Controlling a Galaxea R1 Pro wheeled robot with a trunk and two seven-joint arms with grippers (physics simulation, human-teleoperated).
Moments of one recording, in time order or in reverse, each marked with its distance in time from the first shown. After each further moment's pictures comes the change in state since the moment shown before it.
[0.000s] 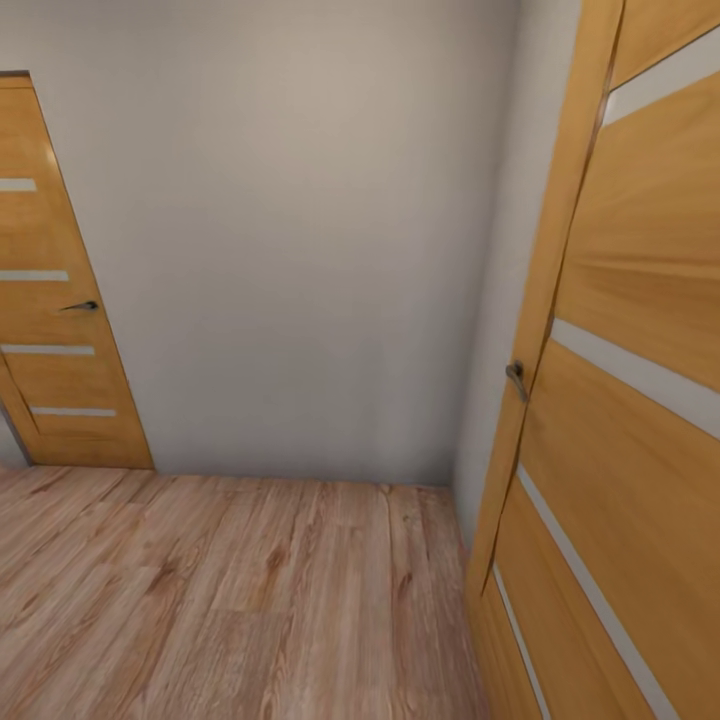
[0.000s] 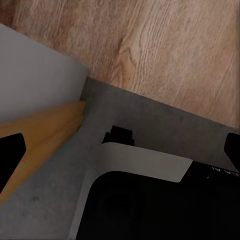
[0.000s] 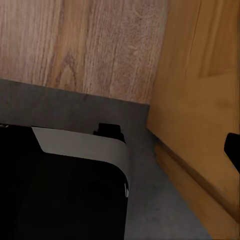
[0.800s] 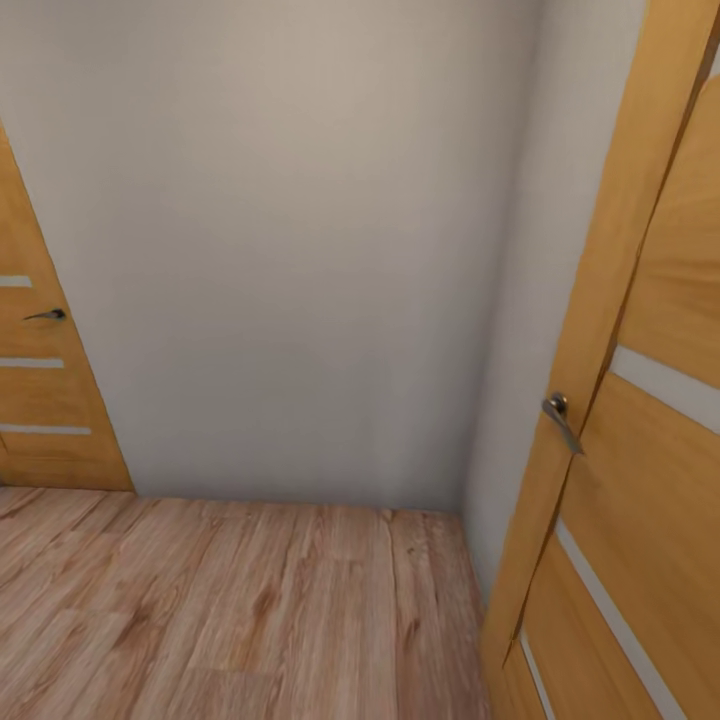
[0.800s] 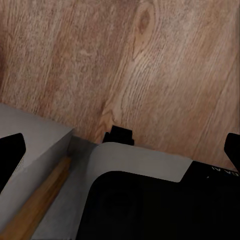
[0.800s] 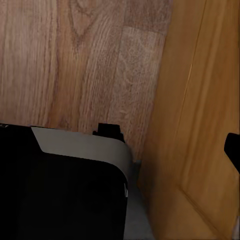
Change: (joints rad) left arm 0.000 0.000 0.000 0.000 0.001 0.001 0.000; right arm 0.000 -0.001 0.000 0.000 0.001 0.000 0.000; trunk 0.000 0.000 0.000
